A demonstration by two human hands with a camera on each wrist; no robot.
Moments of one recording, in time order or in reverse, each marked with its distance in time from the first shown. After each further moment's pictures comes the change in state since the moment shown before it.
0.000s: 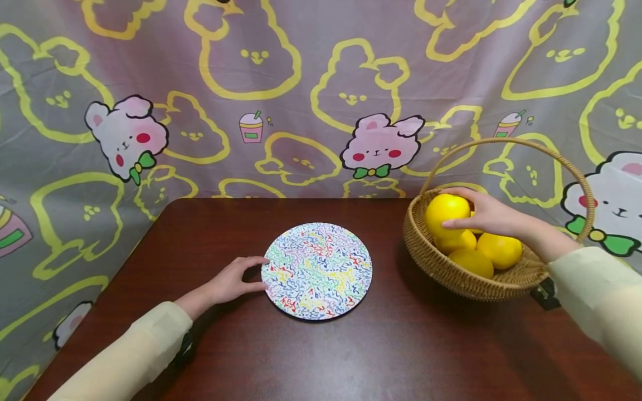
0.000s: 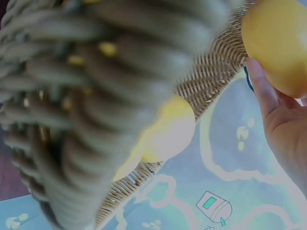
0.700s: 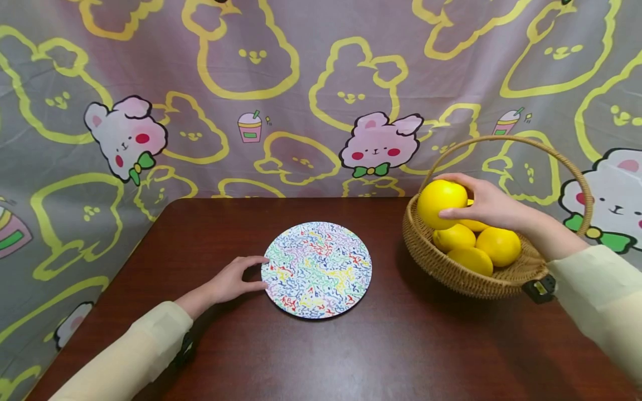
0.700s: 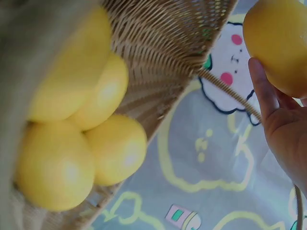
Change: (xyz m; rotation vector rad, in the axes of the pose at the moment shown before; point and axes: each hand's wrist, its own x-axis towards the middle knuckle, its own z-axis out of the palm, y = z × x) left_hand 0.000 0.001 0.000 0.003 -0.005 -0.009; right_hand -0.004 -0.030 -0.008 0.045 0.083 -0.017
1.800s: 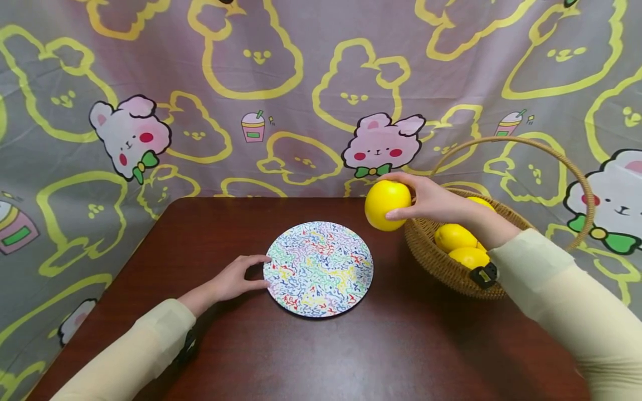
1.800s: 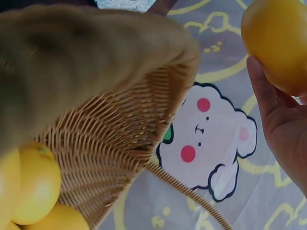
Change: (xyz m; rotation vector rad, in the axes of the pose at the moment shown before) left_hand 0.000 0.002 -0.002 -0.015 -0.007 0.001; right_hand 0.047 -0.061 0.044 0.139 -0.124 -0.167
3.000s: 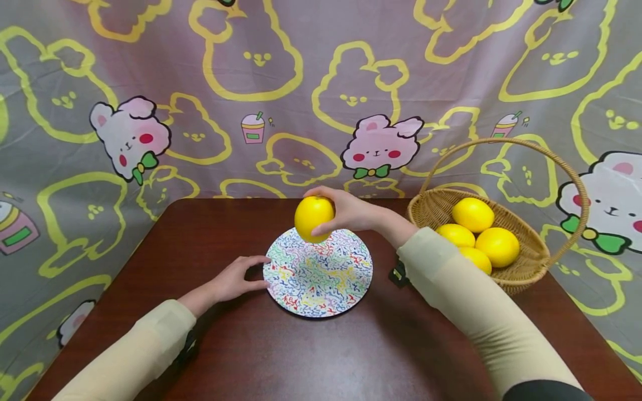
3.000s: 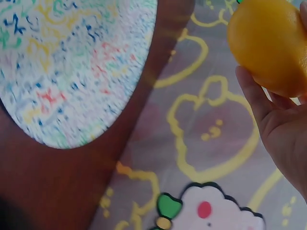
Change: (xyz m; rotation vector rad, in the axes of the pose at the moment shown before) left_hand 0.001 -0.001 0.000 0.020 -0.008 -0.005; right_hand 0.082 -0.035 0.092 0.199 -0.187 -0.142
